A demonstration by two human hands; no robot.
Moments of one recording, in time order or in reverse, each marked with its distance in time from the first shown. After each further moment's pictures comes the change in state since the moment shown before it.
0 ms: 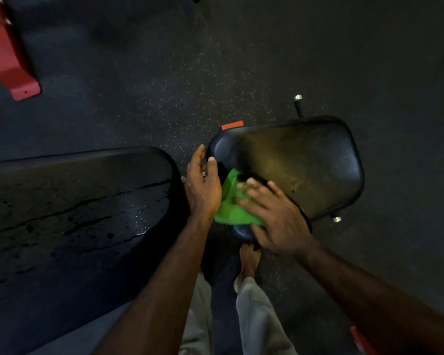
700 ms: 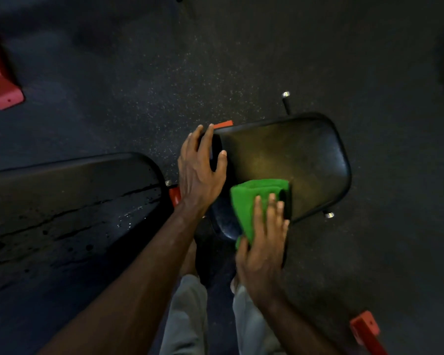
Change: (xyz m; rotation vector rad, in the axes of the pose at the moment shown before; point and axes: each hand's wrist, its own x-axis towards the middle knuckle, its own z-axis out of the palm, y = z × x) left_hand 0.020 0.015 0.018 0.607 -0.112 0.564; right_hand -0.034 -0.076 0.033 0.162 0.279 0.785
